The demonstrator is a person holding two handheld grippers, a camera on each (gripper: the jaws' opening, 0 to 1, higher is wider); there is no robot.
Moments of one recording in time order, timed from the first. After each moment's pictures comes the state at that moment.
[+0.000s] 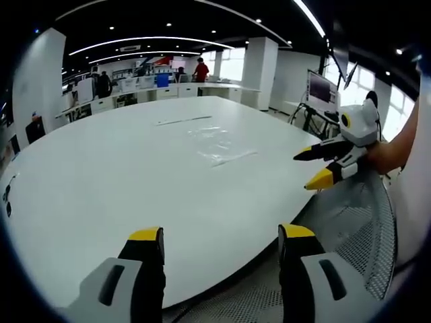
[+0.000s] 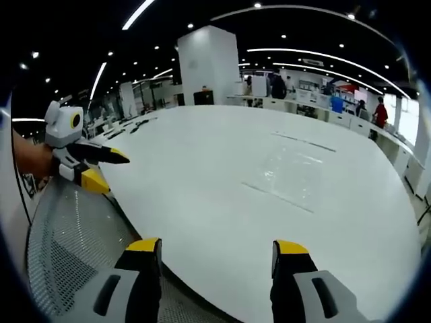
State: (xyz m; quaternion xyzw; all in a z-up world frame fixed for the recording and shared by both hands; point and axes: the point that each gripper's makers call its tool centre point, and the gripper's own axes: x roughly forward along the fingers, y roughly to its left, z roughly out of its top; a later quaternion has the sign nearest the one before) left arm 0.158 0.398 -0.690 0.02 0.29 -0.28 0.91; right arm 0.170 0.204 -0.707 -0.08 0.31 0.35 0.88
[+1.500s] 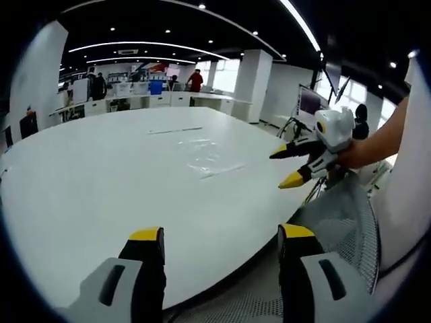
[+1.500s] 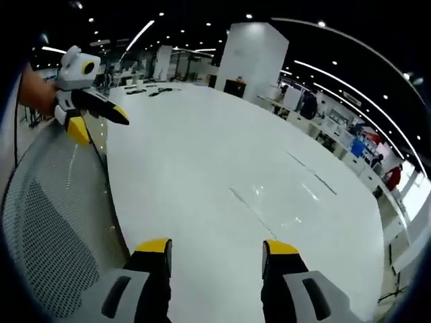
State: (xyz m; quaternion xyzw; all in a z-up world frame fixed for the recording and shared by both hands) left arm 0.154 0.388 -0.673 -0.02 0.26 -0.31 0.91; right arm 0.214 0.185 -0.703 -0.27 0.27 0.39 0.84
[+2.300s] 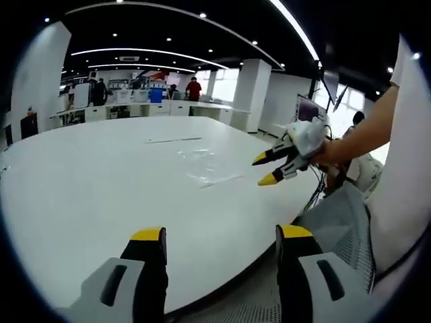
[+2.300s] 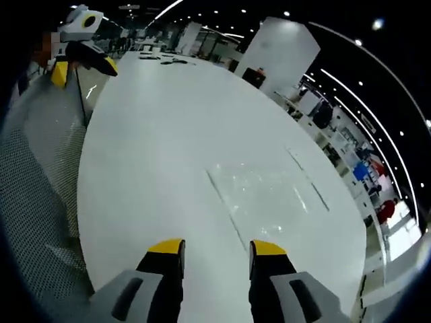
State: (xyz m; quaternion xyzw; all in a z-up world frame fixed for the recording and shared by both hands) left arm 0.153 0.383 -0.652 -0.04 0.24 -0.31 0.92; right arm 0.276 0.161 -0.726 -0.39 0.27 0.40 0.79
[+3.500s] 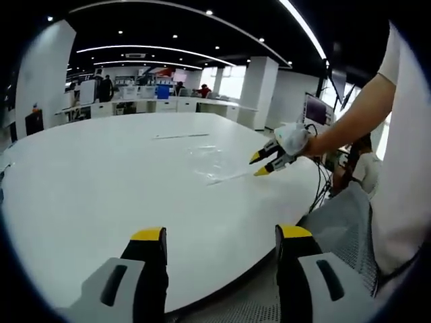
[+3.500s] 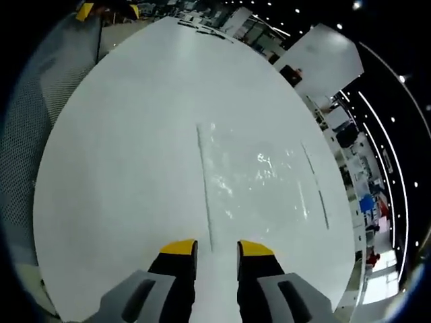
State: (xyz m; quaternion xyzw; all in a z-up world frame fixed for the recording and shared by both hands) left arm 0.159 0.392 -0.661 -0.03 0.25 -0.29 0.92; right arm 0.331 0.130 -0.762 -0.50 0.27 0.44 0.70
